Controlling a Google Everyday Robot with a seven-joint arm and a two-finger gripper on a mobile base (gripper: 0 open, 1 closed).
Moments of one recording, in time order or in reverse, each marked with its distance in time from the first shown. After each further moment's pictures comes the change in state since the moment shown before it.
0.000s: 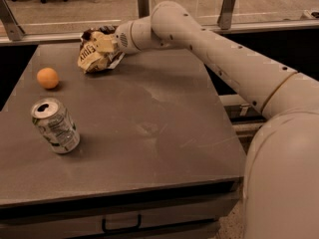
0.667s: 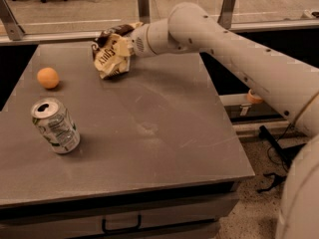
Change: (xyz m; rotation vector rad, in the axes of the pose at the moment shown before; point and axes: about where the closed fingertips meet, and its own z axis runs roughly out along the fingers) arm 0.020 -0.006 -0.047 0.053 0.031 -0.027
